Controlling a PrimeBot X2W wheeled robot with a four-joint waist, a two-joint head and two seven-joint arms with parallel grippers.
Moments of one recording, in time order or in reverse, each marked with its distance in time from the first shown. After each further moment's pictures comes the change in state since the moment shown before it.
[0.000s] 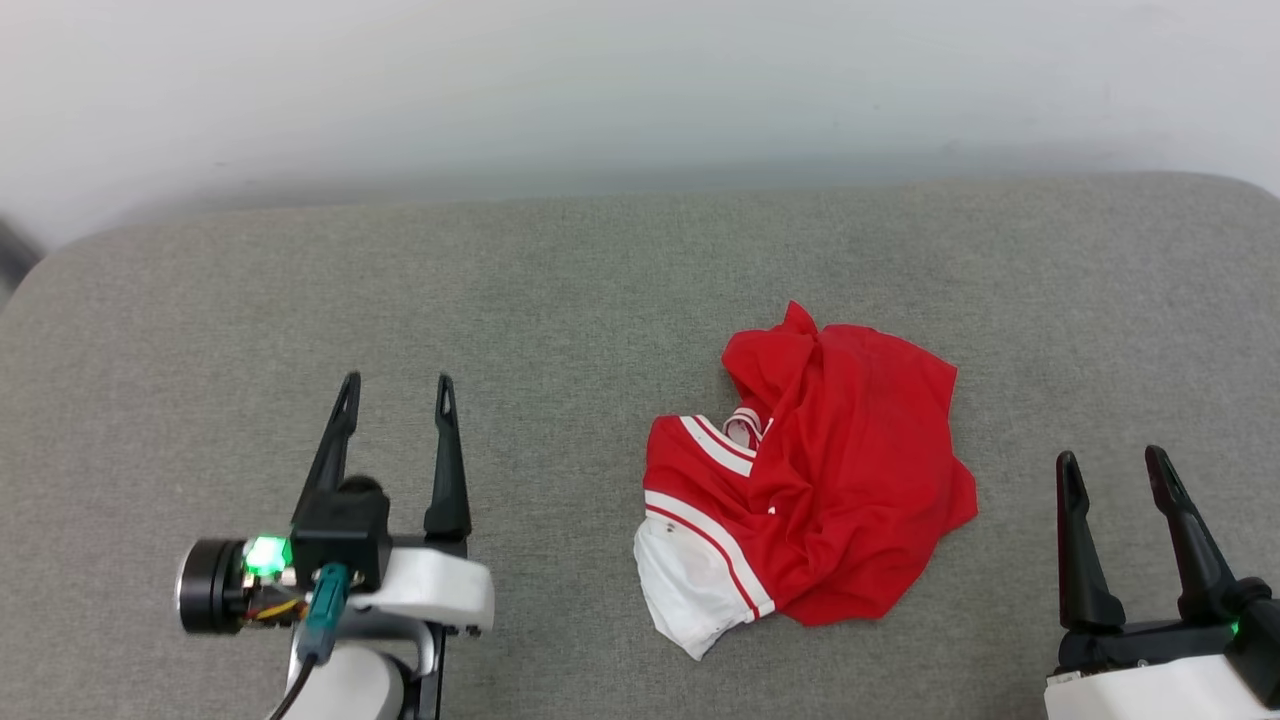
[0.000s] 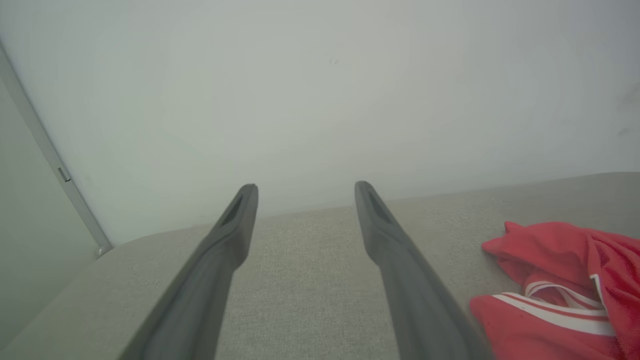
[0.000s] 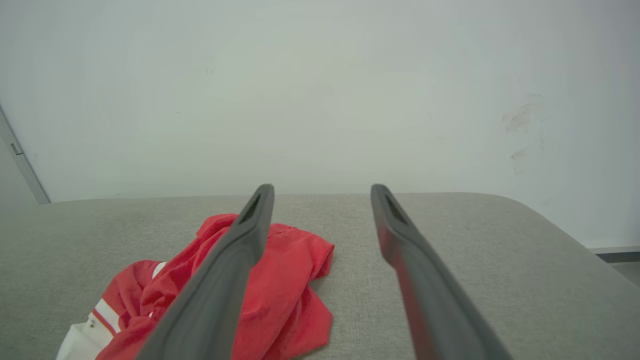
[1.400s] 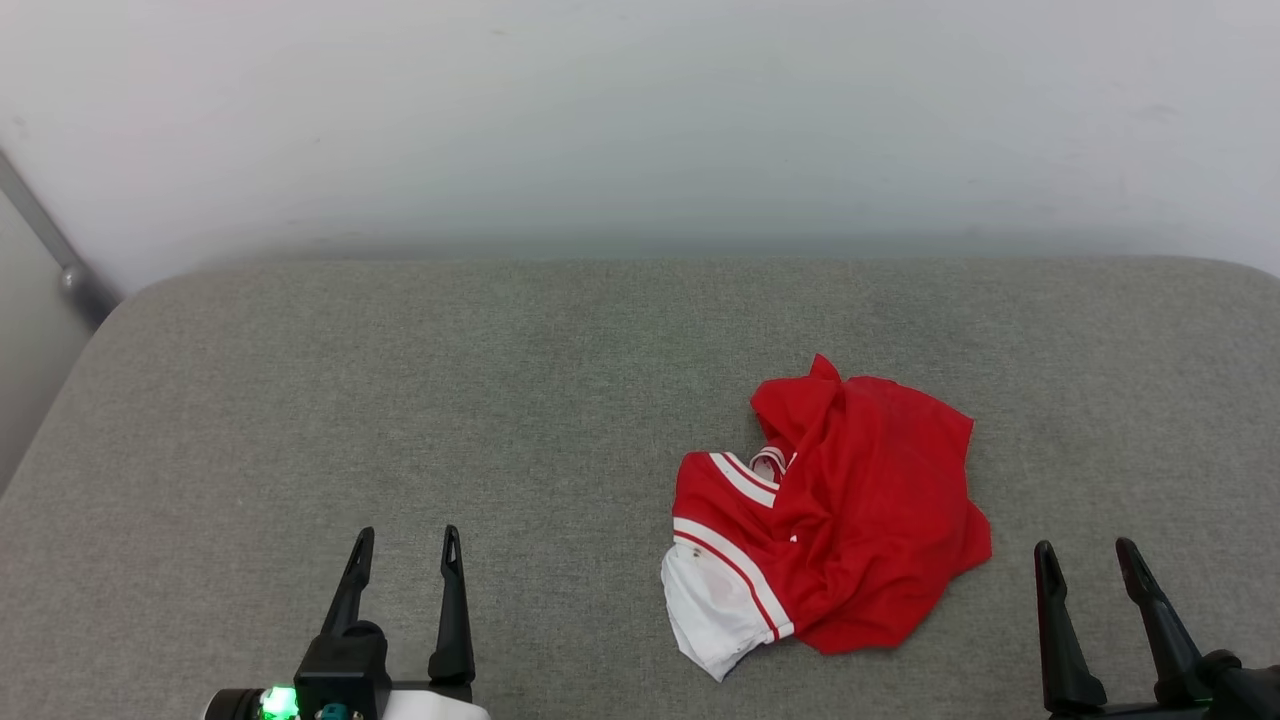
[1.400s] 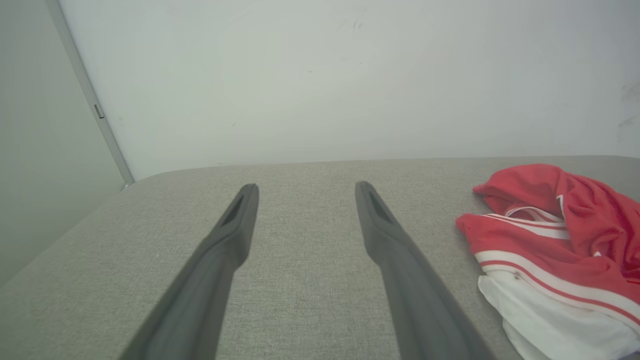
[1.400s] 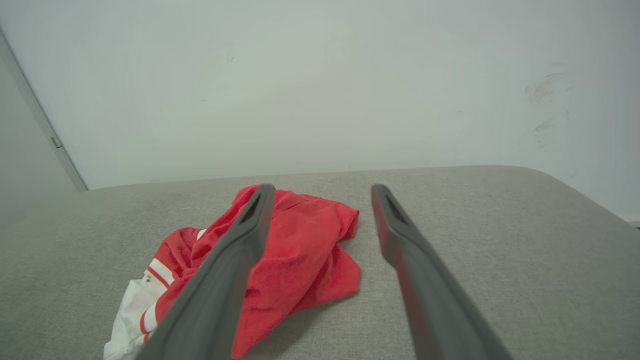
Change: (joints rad) left arm 0.366 -0.345 0.427 0.019 0.343 -0.388 0.000; right arm 0.116 0.000 0.018 0.046 0.048 0.000 0.000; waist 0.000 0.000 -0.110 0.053
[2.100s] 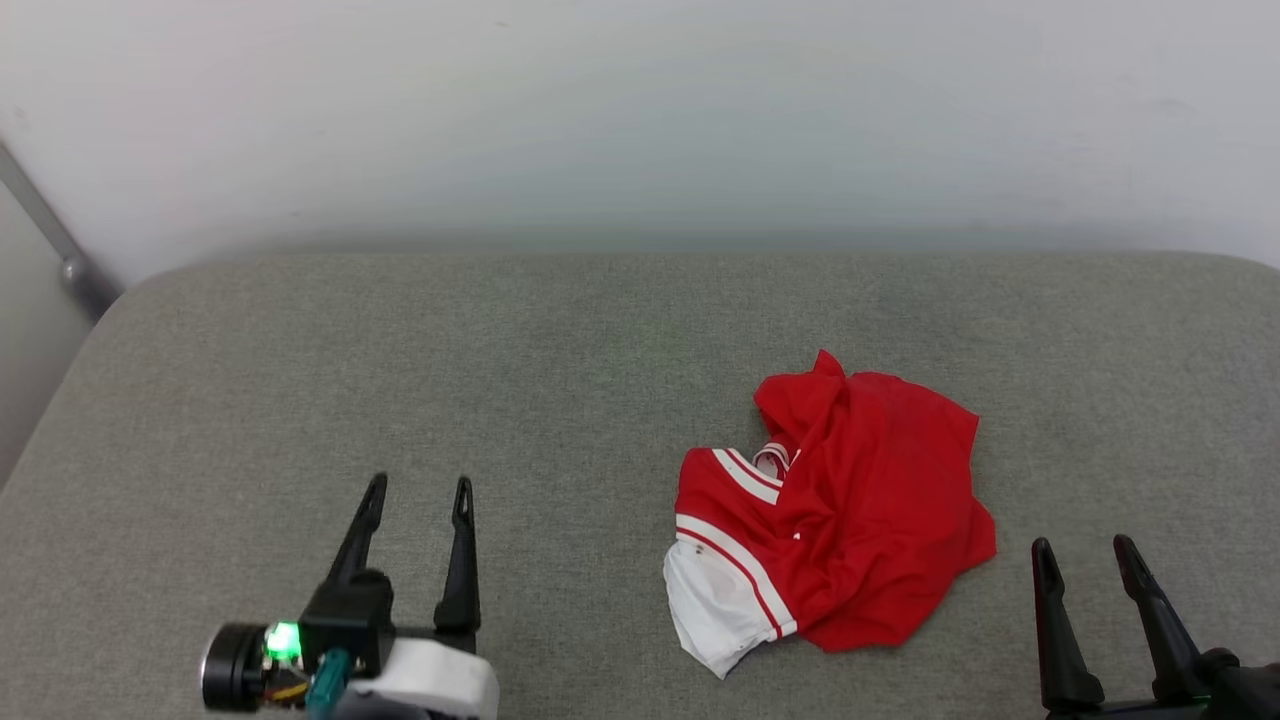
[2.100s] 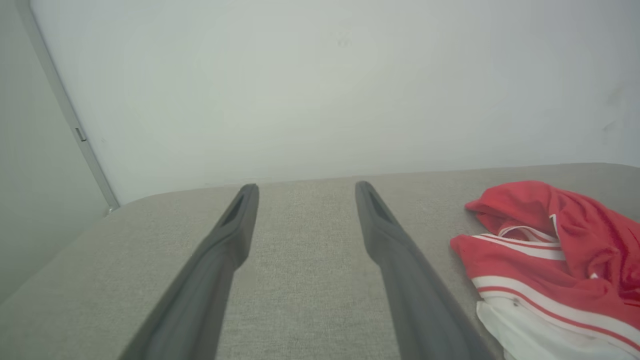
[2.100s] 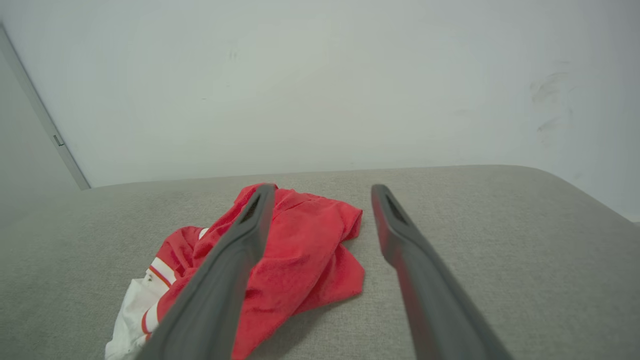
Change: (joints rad) left arm -0.069 -0.018 0.030 0.027 0.036 -0.075 0.000; right arm -0.001 0.000 0.003 -0.005 -0.002 0.000 0.000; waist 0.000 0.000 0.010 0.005
